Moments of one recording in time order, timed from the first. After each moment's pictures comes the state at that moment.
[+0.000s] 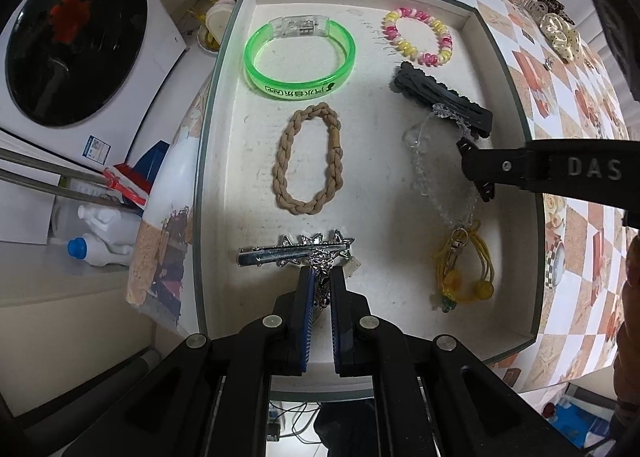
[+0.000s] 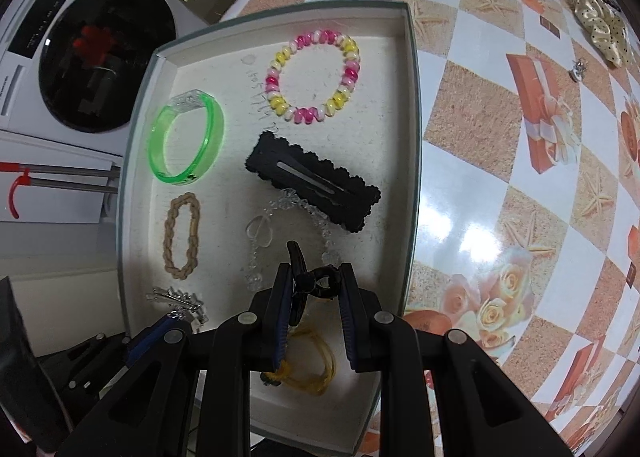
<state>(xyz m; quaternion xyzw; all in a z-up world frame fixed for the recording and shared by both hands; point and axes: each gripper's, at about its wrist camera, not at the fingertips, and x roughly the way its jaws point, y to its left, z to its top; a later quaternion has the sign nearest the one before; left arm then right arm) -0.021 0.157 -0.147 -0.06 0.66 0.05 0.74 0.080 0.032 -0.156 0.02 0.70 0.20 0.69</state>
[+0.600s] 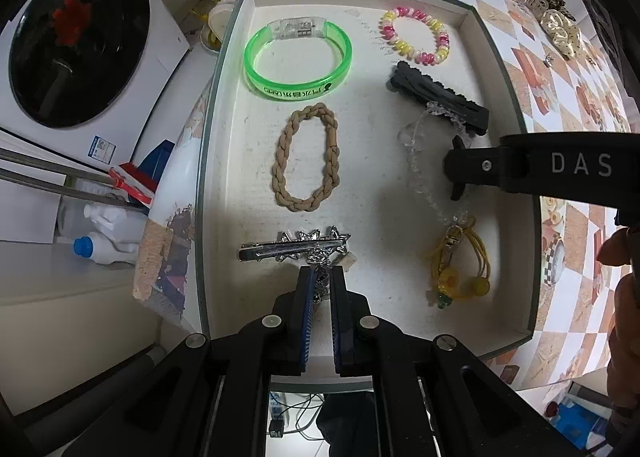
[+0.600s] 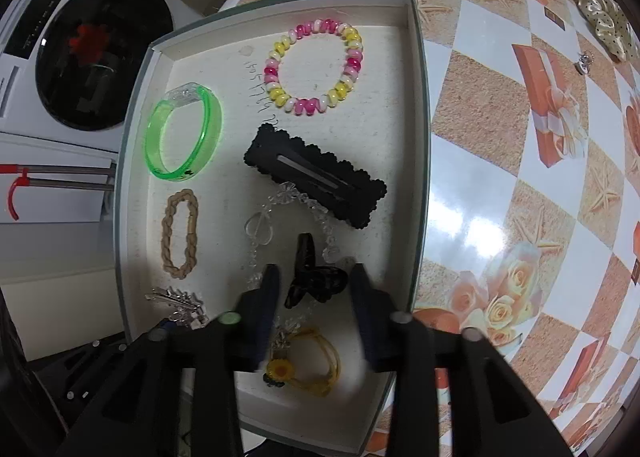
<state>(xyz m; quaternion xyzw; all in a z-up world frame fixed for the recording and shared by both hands) -0.022 0.150 -0.137 -0.06 0.67 0.05 0.74 0.080 0.036 -0.163 0.02 0.70 0.20 0.68</state>
